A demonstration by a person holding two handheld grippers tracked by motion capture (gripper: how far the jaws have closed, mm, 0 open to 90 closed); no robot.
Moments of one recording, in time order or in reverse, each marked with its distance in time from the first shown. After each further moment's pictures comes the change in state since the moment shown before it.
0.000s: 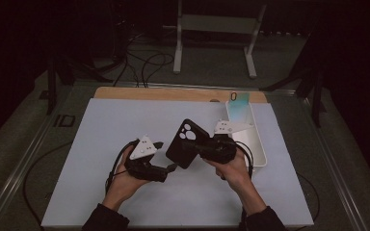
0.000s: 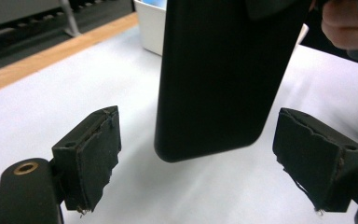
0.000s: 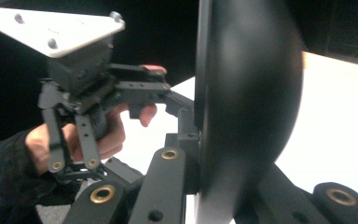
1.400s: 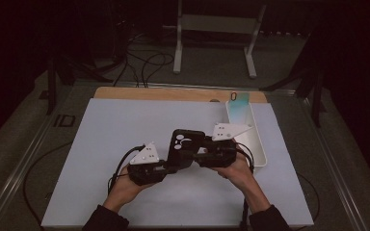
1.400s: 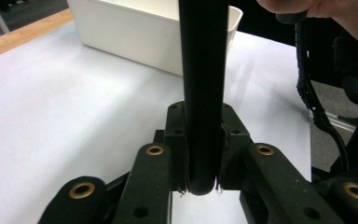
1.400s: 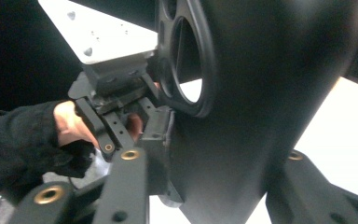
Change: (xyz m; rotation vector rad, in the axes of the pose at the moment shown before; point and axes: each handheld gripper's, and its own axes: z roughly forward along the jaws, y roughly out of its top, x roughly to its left) left arm -0.005 -0.009 0.004 0.006 -0.191 0.058; right arm 0.012 0.007 -0.002 0.035 0.078 -0.169
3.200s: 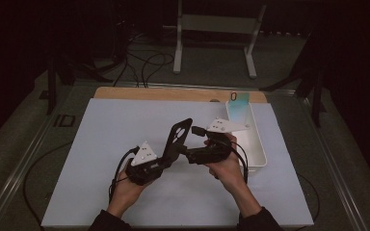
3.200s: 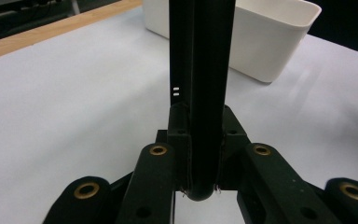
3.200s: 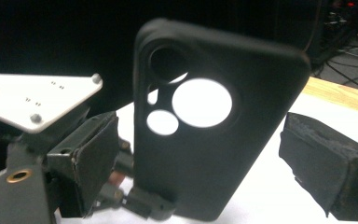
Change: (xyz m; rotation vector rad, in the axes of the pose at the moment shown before) left arm 0.001 -0.014 0.005 0.005 0.220 -0.107; right arm 0.004 0.007 0.014 -0.047 -0.294 0.185
